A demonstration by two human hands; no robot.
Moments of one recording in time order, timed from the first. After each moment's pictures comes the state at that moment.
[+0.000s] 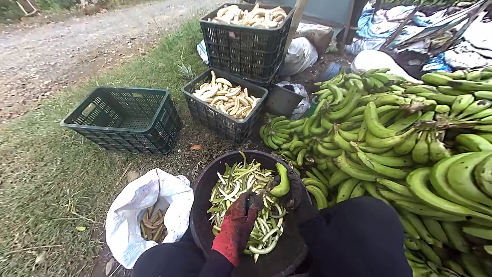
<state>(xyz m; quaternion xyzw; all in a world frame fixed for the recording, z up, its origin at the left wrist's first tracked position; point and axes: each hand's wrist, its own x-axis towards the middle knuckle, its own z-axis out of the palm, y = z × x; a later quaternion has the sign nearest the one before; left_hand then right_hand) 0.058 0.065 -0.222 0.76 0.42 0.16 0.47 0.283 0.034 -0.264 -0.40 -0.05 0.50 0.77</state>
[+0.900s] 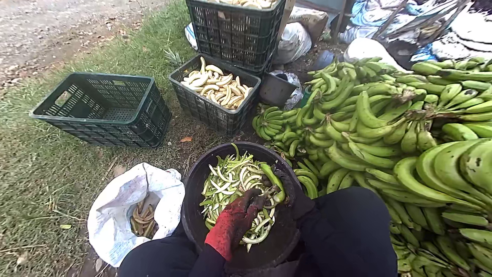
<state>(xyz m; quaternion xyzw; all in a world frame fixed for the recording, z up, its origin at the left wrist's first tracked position) 0.070 0.063 -0.215 0.76 0.37 0.01 0.53 0.290 0.017 -0.255 -0.47 -0.12 0.58 0.65</state>
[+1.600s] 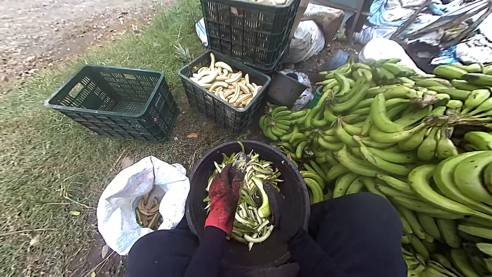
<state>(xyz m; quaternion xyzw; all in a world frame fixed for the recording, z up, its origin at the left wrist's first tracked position) 0.072 0.111 -0.230 0.75 0.56 0.18 0.29 0.213 0.018 -0.275 -0.61 -0.07 0.52 0.60</state>
